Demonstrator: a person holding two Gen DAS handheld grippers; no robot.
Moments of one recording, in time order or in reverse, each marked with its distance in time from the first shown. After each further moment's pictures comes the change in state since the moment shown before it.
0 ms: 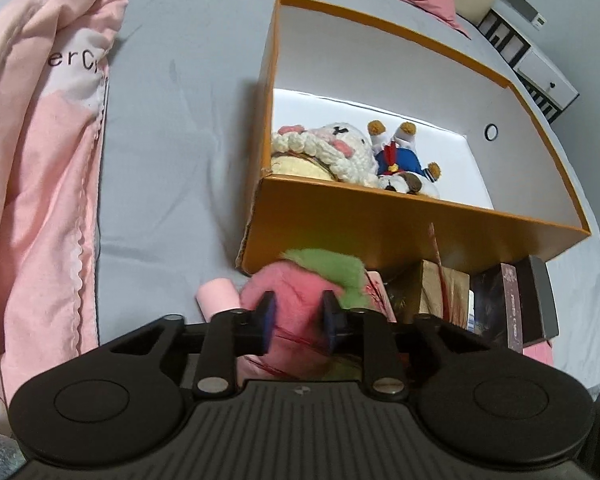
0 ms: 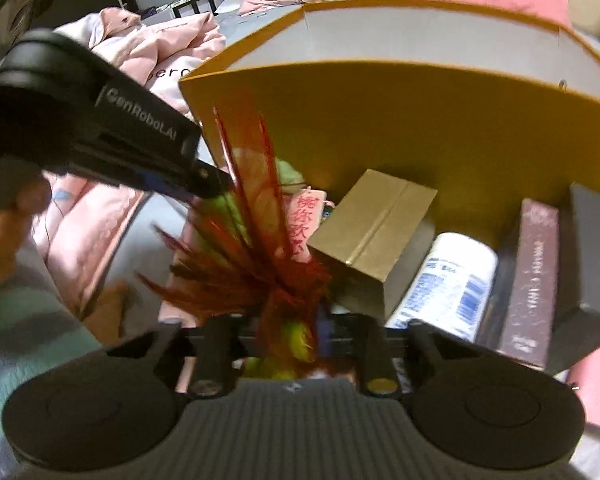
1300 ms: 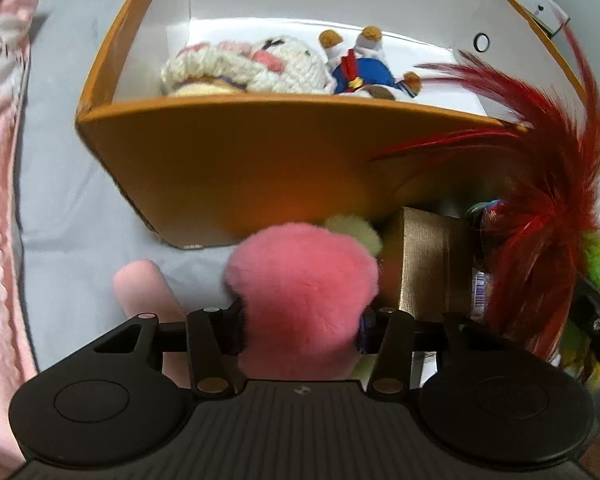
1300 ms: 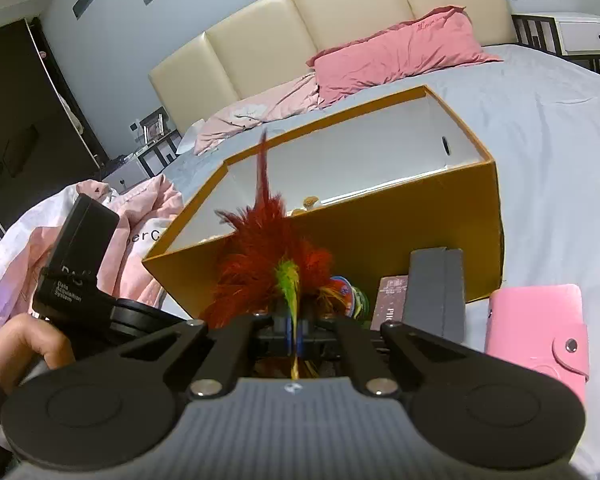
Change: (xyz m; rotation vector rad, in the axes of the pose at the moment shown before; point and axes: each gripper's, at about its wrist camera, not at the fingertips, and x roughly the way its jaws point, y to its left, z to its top) left arm 0.052 -0.028 -0.007 0.118 0.190 -0.006; right arm -0.085 -0.053 -0.006 0.246 -0.358 0.003
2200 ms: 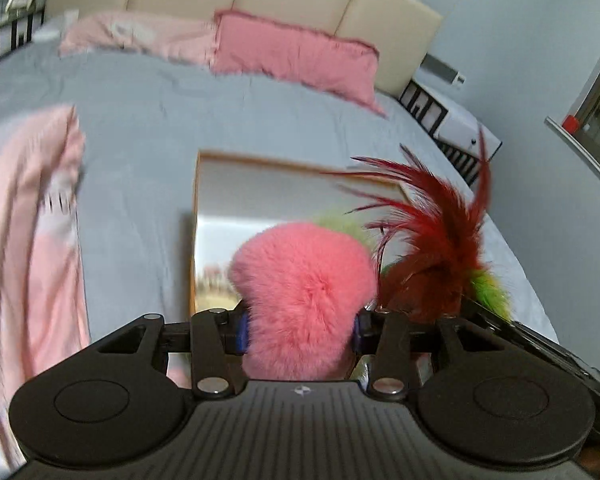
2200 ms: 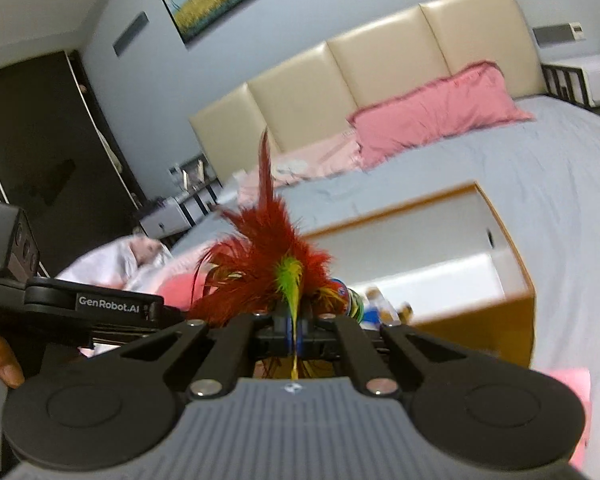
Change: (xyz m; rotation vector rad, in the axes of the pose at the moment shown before) left arm -0.175 -0.003 0.012 0.004 -0.466 -0.118; right arm -0.043 0.044 0.061 -0.029 -0.159 0.114
